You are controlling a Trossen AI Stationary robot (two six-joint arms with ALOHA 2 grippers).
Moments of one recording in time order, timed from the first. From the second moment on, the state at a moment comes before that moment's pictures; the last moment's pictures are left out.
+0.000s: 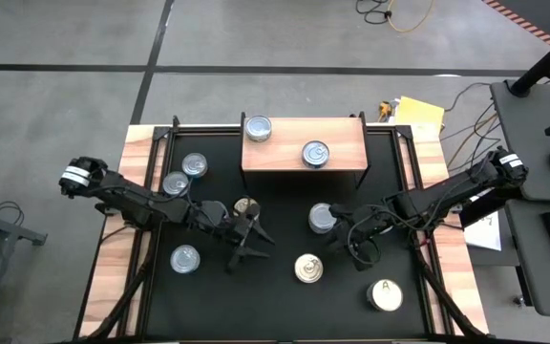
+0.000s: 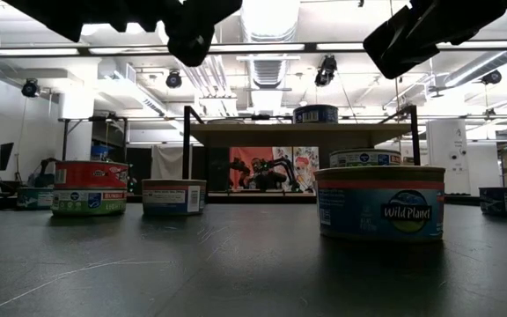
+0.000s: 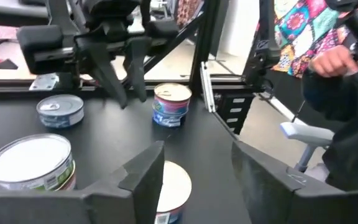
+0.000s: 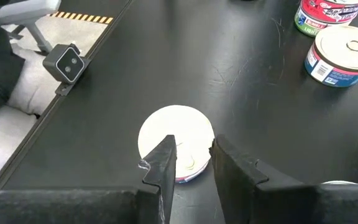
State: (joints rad) left arm -0.25 1.42 0.68 0.57 0.10 -0.14; right arm 0.30 1.20 0.74 -0.18 -0.10 0.06
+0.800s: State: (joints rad) left arm -0.26 1.42 0.68 0.44 -0.19 -0.32; right arm 0.33 1.20 0.69 -0.18 -0.02 0.30
